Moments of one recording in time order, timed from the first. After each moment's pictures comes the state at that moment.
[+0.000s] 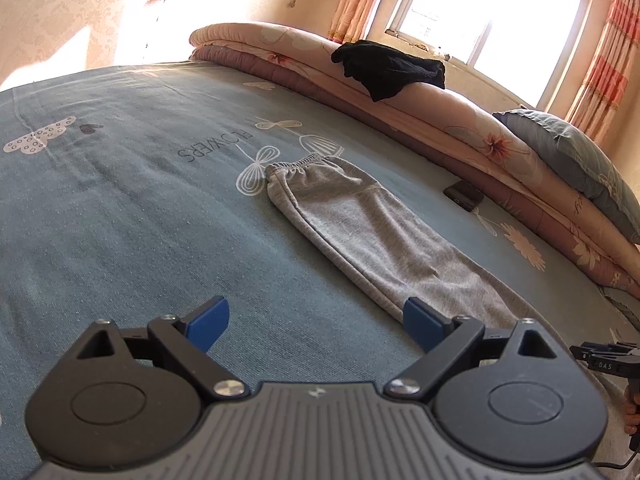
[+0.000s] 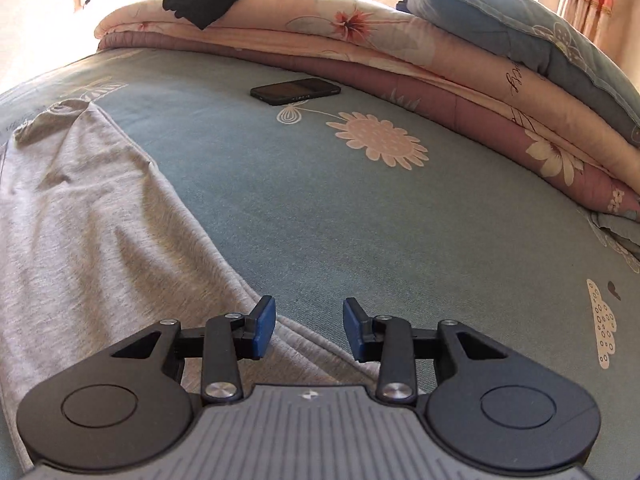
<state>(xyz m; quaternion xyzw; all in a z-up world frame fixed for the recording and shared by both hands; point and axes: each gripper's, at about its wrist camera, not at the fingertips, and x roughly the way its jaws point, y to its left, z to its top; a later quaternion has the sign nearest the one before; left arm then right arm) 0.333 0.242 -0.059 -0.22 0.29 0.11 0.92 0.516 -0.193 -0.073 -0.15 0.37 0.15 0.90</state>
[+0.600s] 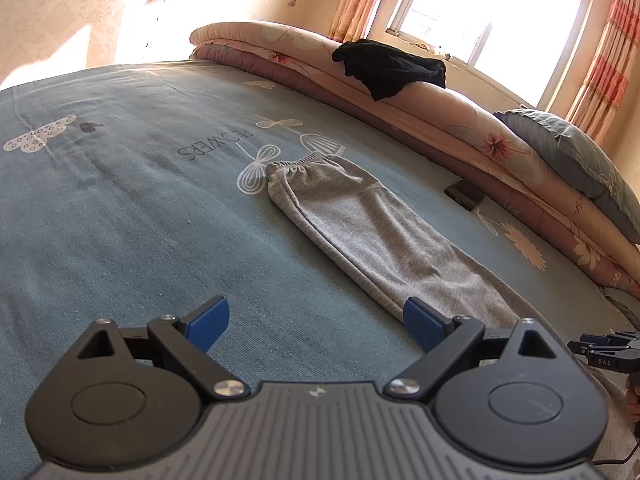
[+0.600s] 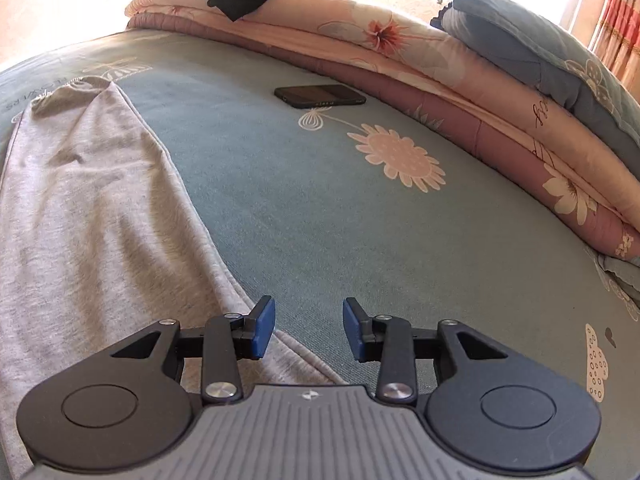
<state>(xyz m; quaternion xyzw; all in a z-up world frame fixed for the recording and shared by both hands) 0.333 0.239 -0.059 -0.21 0.29 0.11 0.93 0.531 -0.188 -0.071 -0.20 0.37 0.18 0.89</state>
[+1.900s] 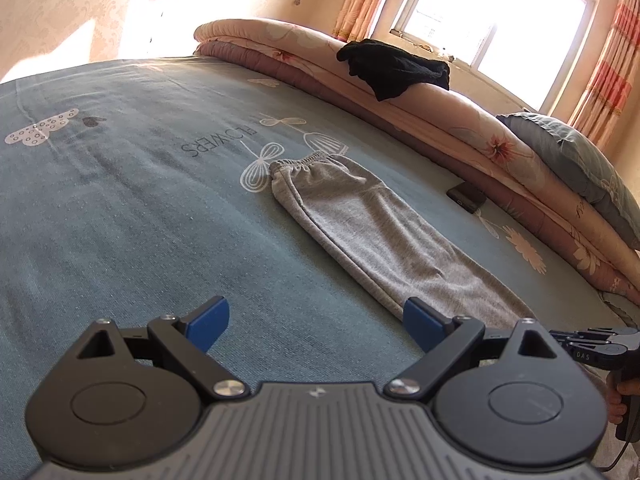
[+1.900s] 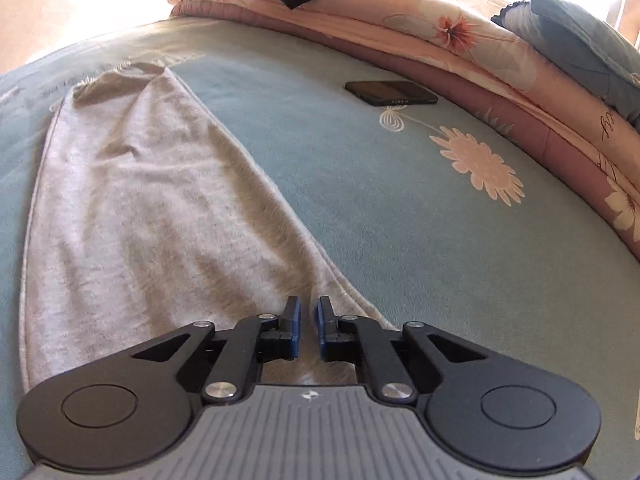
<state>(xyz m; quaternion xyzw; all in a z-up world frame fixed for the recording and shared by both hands) 0.333 0.244 -0.061 -0.22 0.29 0.11 0.92 0.538 -0.139 -0.073 -0.16 0.36 0.24 0.89</state>
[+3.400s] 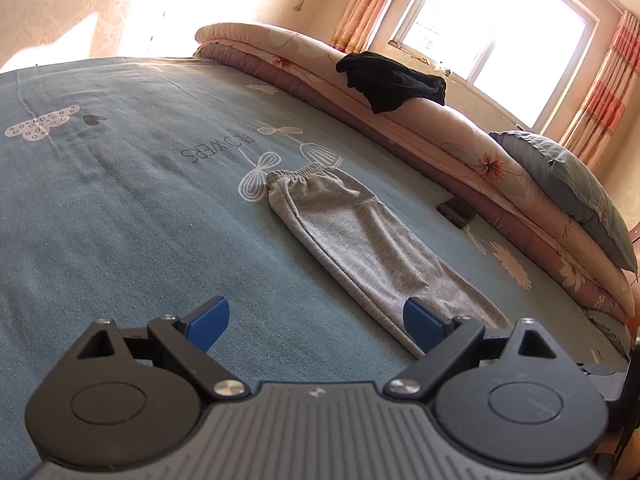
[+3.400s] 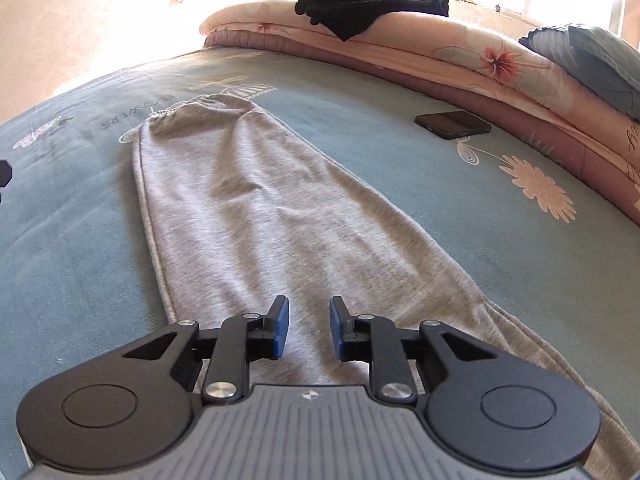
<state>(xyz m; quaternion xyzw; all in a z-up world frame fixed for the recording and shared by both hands) 0.325 0.254 -0.055 -0.25 0.28 0.10 0.92 0.462 -0.042 -0.073 -0.15 0.37 0.28 0.87</state>
